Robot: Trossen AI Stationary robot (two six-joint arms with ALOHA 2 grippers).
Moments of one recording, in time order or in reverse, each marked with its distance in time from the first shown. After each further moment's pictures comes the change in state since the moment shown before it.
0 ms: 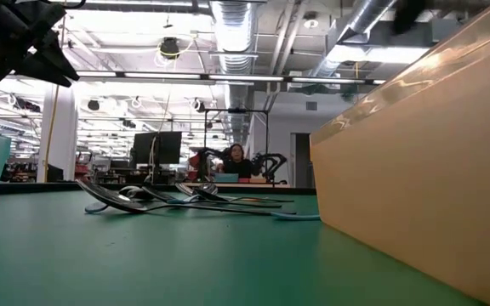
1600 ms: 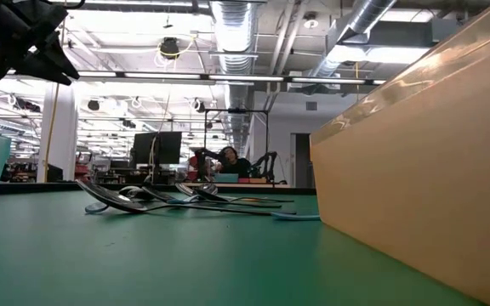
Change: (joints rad) left arm 0.000 0.001 0.000 0.001 -0.062 -0.019; right arm 0.733 0.214 -0.256 0.112 -0.117 0.721
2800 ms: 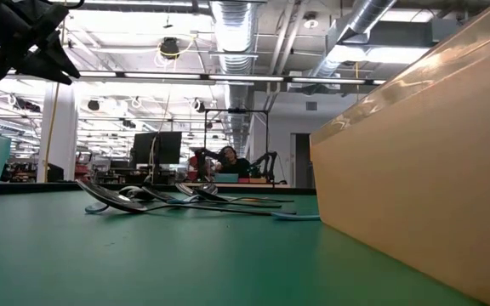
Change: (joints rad) left arm 0.000 0.000 0.000 0.011 -0.002 -0.025; right arm -0.026 0.024 0.000 0.061 -0.023 -0.028
